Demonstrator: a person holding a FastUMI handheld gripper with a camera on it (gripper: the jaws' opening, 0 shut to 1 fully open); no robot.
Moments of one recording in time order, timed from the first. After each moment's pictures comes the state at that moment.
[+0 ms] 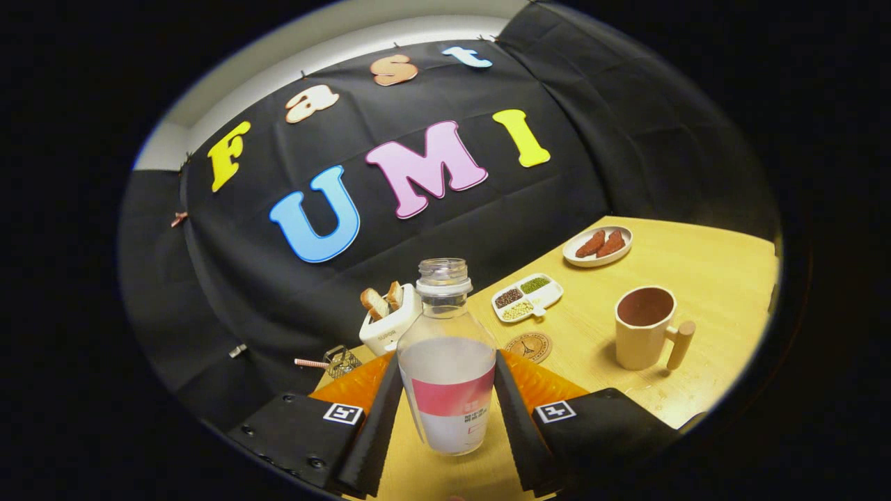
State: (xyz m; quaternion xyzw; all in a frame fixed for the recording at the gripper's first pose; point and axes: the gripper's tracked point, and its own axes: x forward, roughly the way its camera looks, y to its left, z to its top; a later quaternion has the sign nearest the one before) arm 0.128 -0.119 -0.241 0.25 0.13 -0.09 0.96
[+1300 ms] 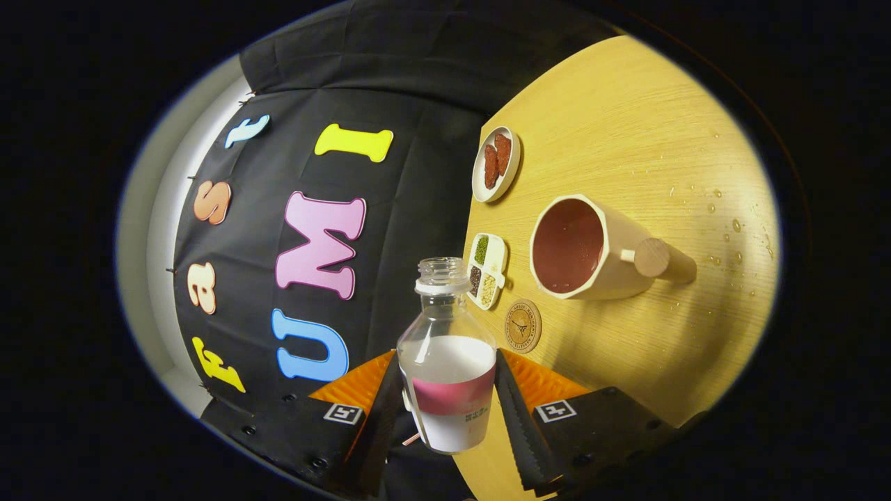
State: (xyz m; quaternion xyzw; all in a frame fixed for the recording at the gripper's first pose) arm 0.142 -0.225 -0.275 0.63 0.12 -0.16 0.75
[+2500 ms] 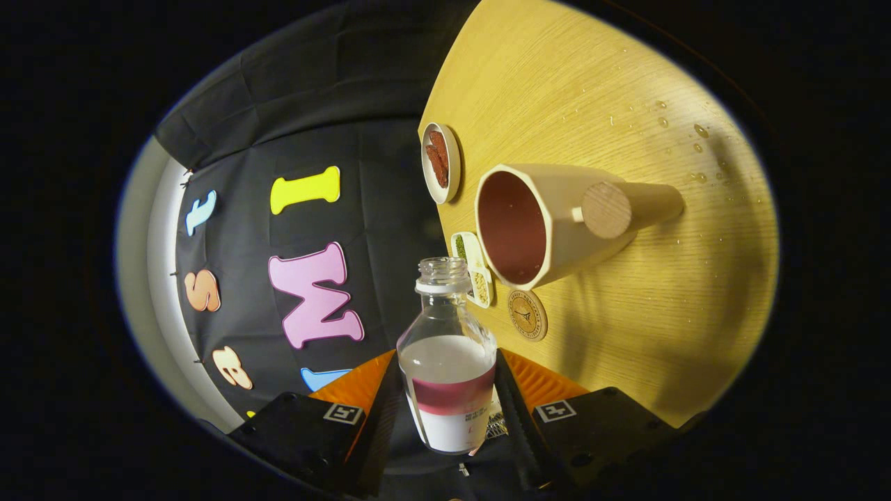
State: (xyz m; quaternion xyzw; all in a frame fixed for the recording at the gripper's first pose) arm 0.152 -0.244 -0.295 0.75 0.09 -0.18 0.63
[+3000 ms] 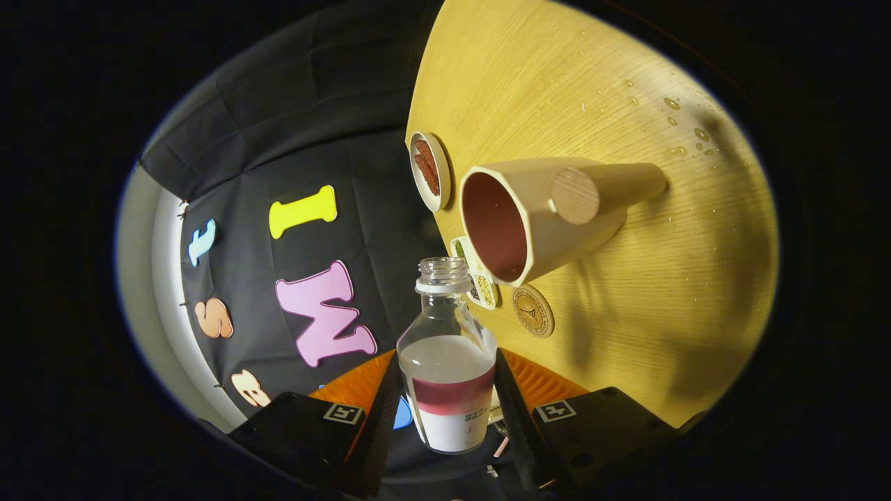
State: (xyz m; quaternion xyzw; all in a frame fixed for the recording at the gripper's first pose) arm 0.150 -0.250 -0.293 0.79 0.06 -0.19 0.59
